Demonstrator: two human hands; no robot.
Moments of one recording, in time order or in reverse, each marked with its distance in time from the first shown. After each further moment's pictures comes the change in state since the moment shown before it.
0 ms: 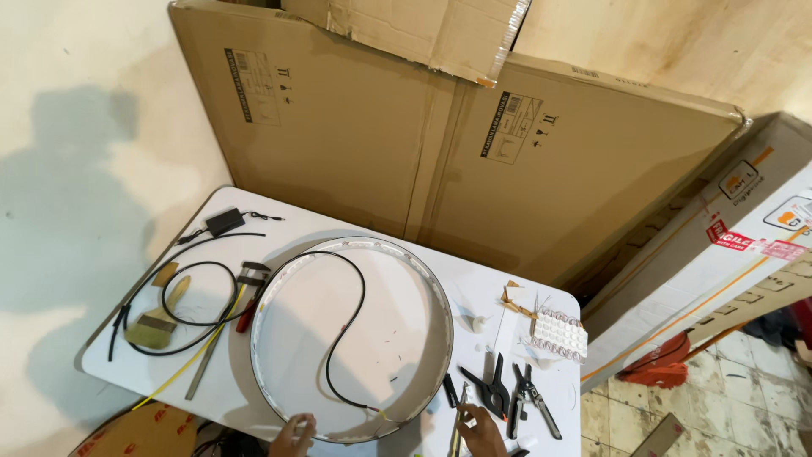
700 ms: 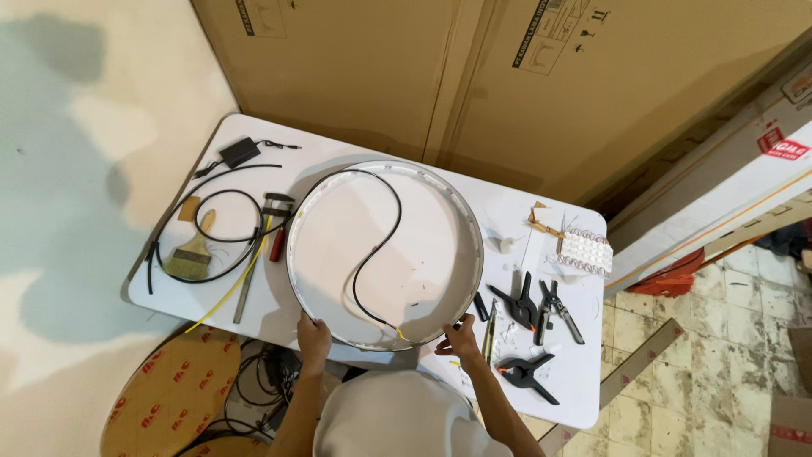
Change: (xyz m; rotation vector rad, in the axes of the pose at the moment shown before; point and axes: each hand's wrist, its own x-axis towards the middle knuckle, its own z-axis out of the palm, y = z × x) left_hand 0.090 -0.010 -0.032 0.025 0.245 0.335; right_hand -0.036 -0.134 0.103 0.514 -0.015 0.337
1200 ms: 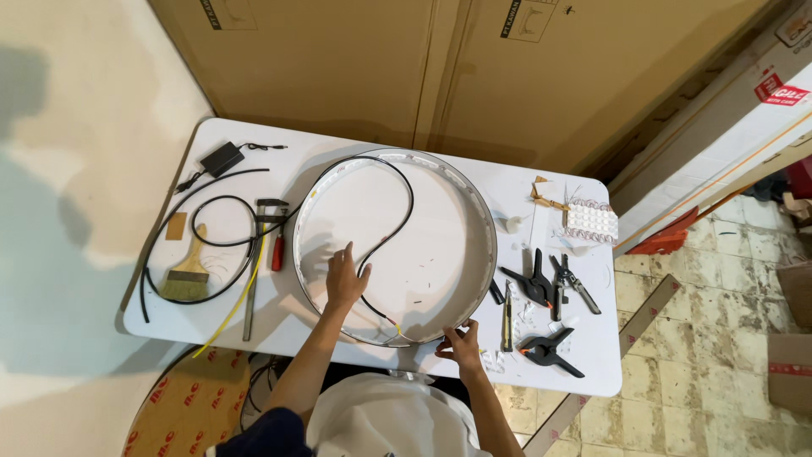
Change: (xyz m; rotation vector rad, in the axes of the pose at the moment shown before) left_hand 0.092 0.101 0.030 0.378 -0.219 0.542; right_hand -0.020 0.047 0.057 0.335 0.157 -0.035
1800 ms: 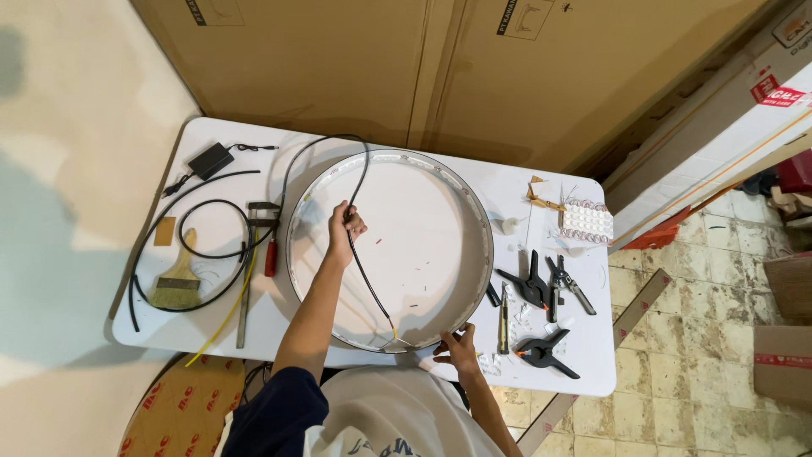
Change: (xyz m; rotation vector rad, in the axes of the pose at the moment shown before) left_hand 0.097 0.062 -0.042 -1.655 -0.144 -0.293; right_hand 0.002 -0.007 0.001 -0.112 -0.004 0.061
